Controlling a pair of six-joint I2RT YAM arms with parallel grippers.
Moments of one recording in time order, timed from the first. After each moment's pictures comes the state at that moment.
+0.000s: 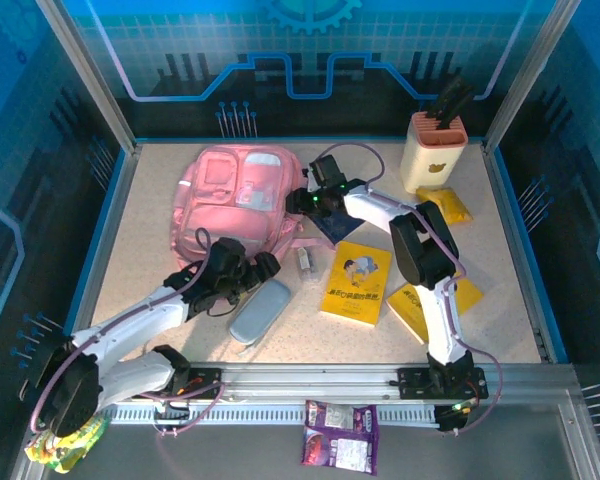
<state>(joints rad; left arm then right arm) -0.56 1.09 0.55 -0.30 0.07 -1.13 0.51 2.22 1.67 -0.32 -0.31 0.53</state>
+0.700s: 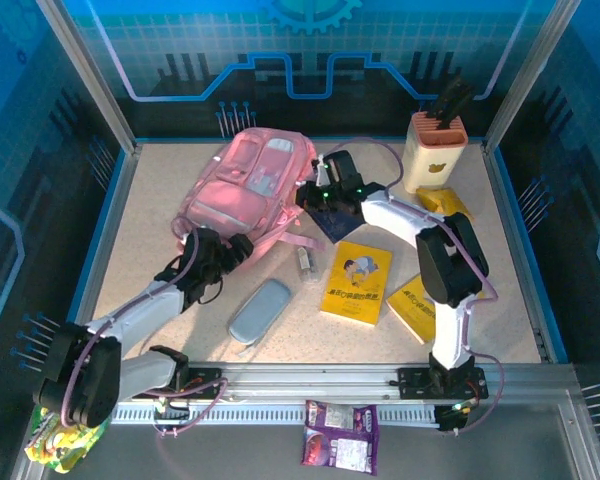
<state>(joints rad) -0.26 1.18 0.50 -0.05 0.00 -0.91 0.52 1.94 1.43 -0.17 -0.36 0.64</state>
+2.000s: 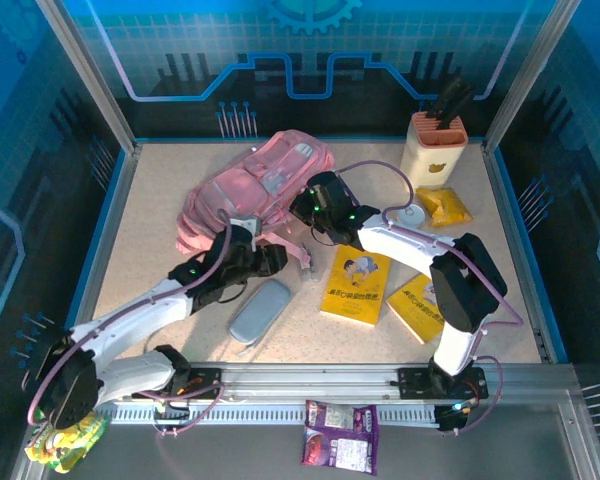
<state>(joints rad) -0.65 1.15 0.68 -0.17 -0.01 -0.71 0.68 1.78 1.27 -0.09 0.03 1.14</state>
